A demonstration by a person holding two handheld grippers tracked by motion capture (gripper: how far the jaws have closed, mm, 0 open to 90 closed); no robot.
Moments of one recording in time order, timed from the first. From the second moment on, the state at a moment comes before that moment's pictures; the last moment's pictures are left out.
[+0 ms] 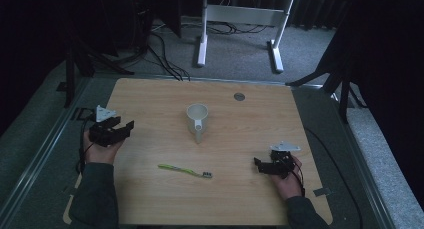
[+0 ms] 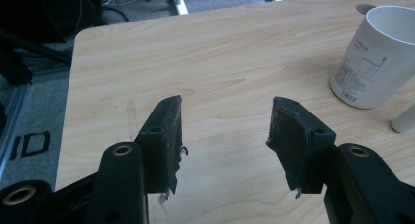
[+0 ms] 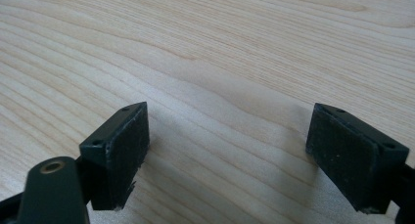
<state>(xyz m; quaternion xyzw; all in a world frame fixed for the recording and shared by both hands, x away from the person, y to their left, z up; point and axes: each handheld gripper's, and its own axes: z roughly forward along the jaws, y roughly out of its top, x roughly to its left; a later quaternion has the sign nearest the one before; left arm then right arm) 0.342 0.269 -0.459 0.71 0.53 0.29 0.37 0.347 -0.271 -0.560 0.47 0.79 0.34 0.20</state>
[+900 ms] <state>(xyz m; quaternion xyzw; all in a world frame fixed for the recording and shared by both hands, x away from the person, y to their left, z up) 0.378 0.234 -0.442 0.81 0.38 0.25 0.36 0.347 -0.271 -0.560 0.47 0.79 0.34 0.20</state>
